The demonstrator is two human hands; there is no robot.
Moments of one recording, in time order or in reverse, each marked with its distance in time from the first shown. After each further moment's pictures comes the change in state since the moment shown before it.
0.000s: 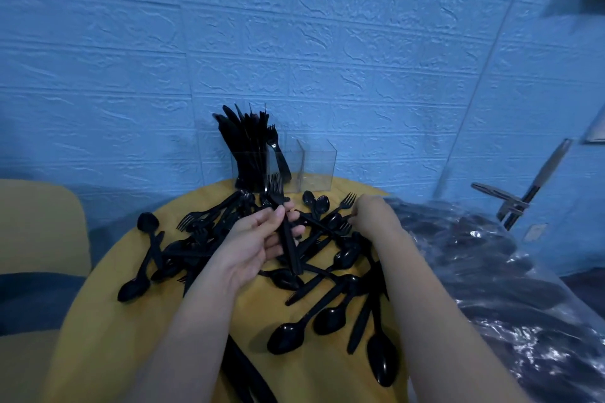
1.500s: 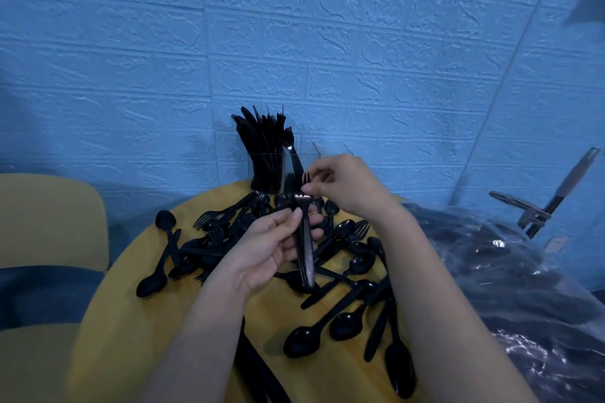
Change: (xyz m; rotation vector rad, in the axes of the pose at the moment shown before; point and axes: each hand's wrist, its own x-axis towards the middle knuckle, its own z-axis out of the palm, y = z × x) left_hand -0.009 0.005 0.000 -0.054 -0.124 0.001; right_hand -0.046 -0.083 -0.066 0.541 0.041 -0.511
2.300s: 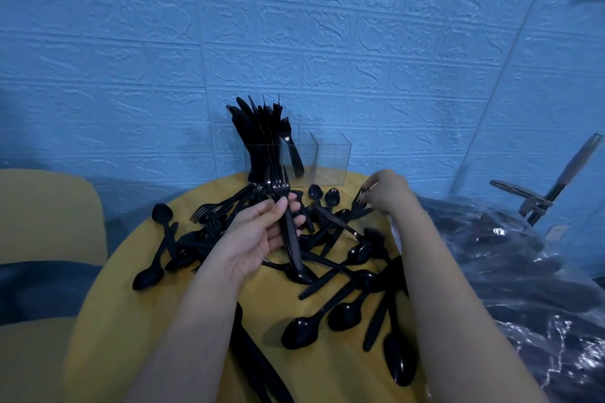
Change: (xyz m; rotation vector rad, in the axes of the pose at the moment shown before) left_hand 0.007 -0.001 -0.015 0.002 0.143 0.032; right_hand 0.005 0.094 -0.008 -0.144 0.134 0.592
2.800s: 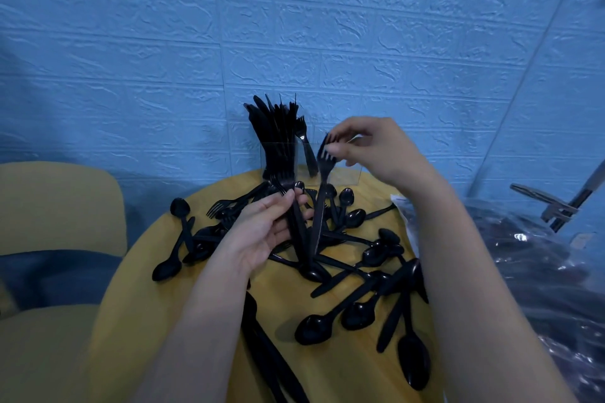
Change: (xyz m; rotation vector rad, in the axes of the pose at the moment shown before) left_hand -0.003 0.008 -0.005 0.018 0.027 0.027; right_hand -0.062 -0.079 -0.041 0.413 -0.128 -0.633
